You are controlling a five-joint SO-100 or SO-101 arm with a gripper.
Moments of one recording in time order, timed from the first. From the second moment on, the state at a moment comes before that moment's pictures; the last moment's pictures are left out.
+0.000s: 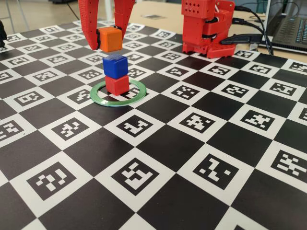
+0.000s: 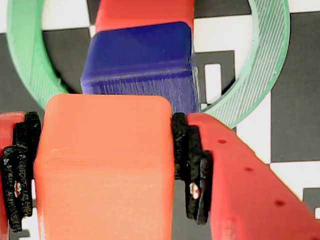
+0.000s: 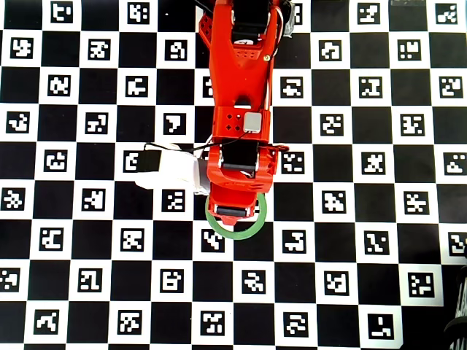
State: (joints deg) arm 6.8 82.2 83.8 80.9 -0.9
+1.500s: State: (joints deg) arm 6.2 82.2 86.6 79.1 -2.7
